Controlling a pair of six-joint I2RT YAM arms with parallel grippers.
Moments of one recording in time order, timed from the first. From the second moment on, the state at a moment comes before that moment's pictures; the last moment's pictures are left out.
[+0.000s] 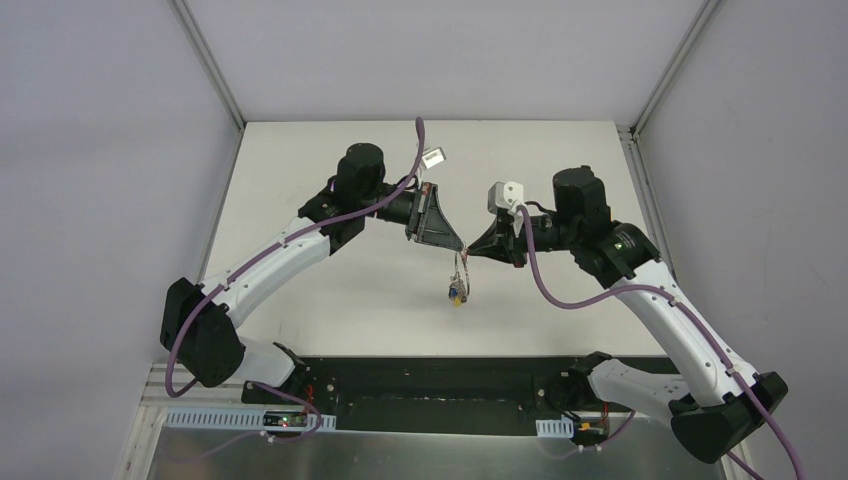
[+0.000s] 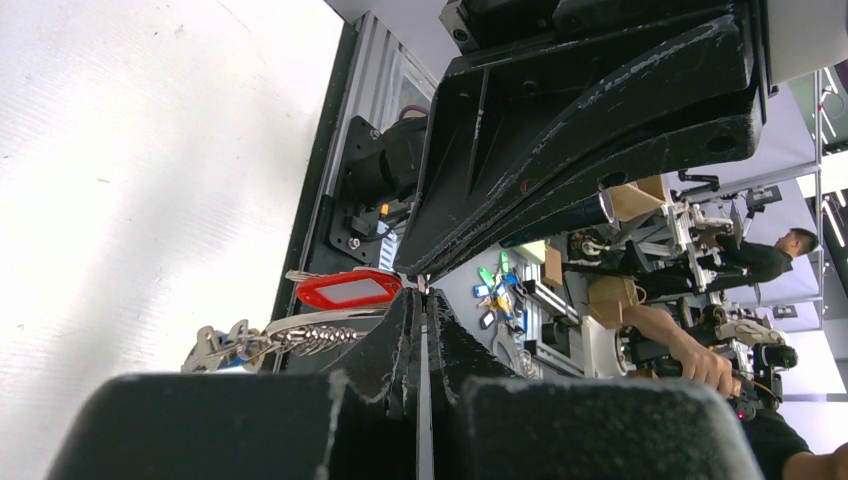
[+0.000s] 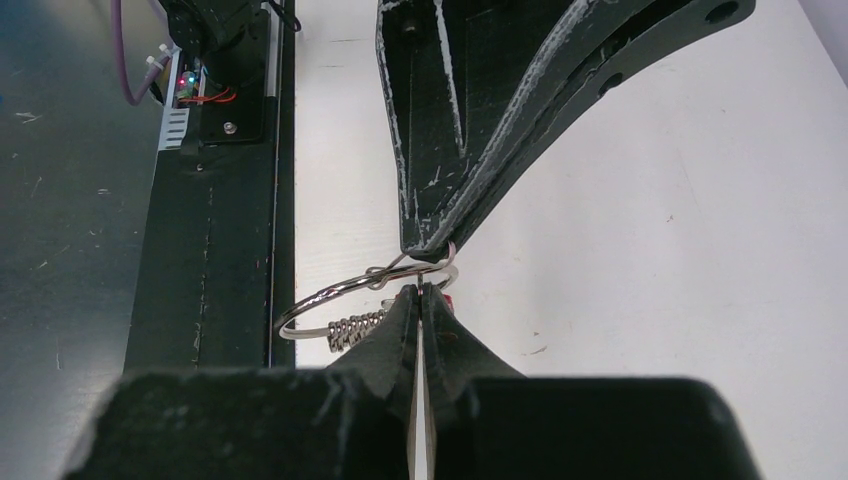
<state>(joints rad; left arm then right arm) -0.64 1.39 1.17 -0.03 1.02 -0.71 0.56 1.05 1.15 -0.63 -0.86 -0.48</state>
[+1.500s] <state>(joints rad) -0.64 1.39 1.16 -0.04 1.02 -0.69 0.56 1.06 1.15 -0.62 -0.87 -0.41</state>
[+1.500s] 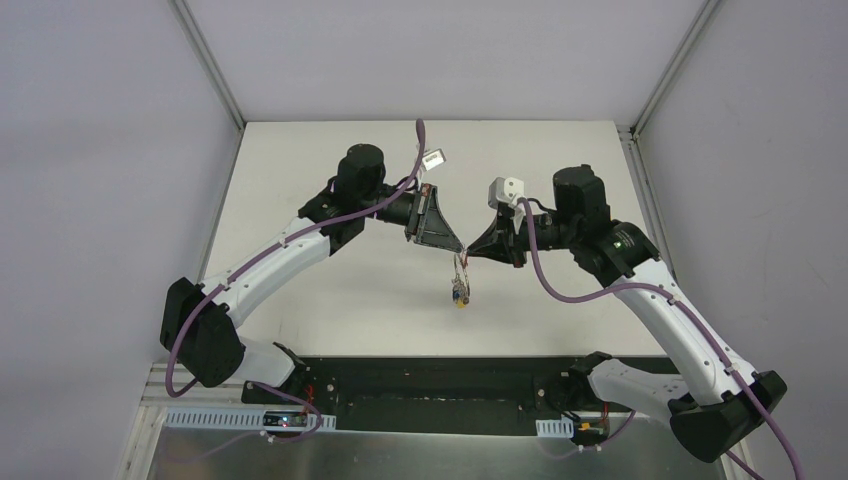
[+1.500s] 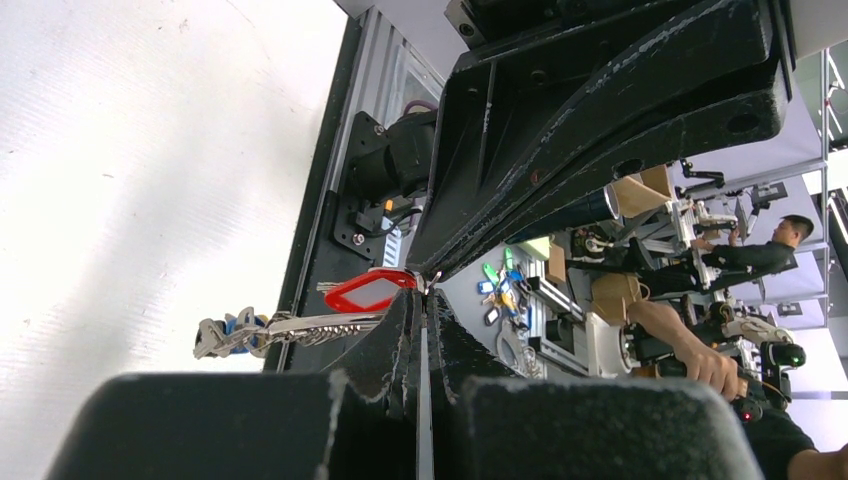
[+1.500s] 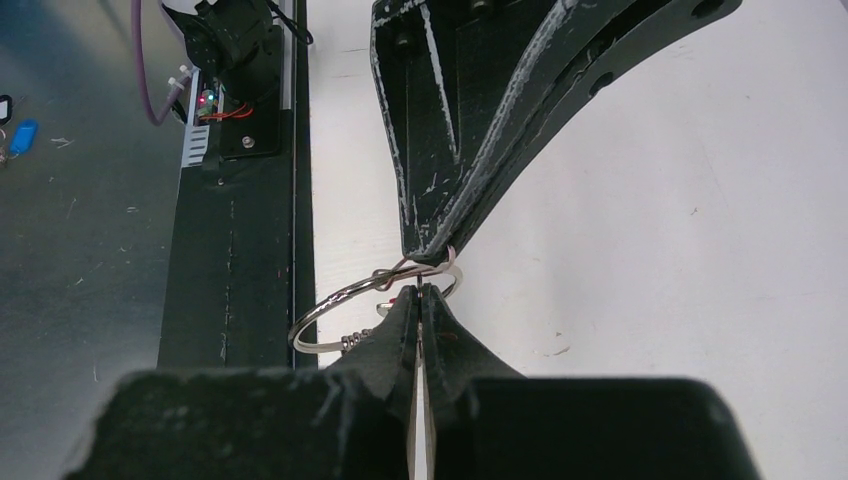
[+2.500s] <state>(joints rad) -0.63 1.39 1.15 0.01 1.02 -0.72 0.56 1.06 1.15 -0.59 -0.85 -0.38</state>
